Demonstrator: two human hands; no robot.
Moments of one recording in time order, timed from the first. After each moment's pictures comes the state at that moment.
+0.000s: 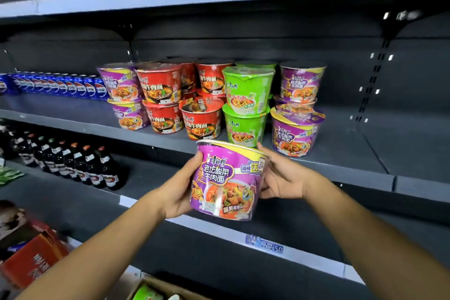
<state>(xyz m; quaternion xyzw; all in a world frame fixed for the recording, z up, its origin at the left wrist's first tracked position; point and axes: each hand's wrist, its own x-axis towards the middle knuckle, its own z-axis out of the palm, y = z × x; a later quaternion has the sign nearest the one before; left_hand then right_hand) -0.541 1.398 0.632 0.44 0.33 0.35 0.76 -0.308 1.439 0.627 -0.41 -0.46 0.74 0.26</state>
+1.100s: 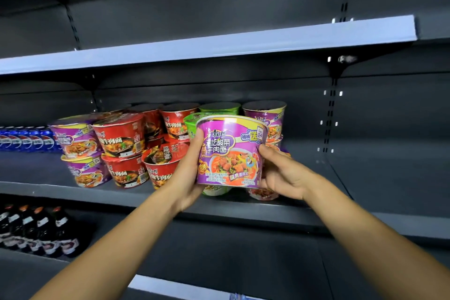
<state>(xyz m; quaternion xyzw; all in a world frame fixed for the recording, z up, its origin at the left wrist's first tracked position) -0.446 1.467 0.721 0.54 0.29 0.46 0.64 -0.250 1.465 0.702 -0.26 -0.47 0.68 0.50</state>
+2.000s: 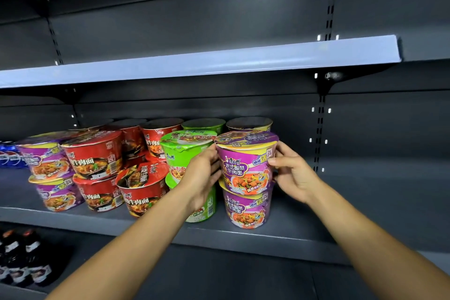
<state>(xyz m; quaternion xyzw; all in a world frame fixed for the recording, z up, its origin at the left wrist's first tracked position) -0.369 1.515 0.736 0.51 0.37 0.51 0.58 -0.172 1.515 0.709 -0.29 -0.49 0.55 0.62</state>
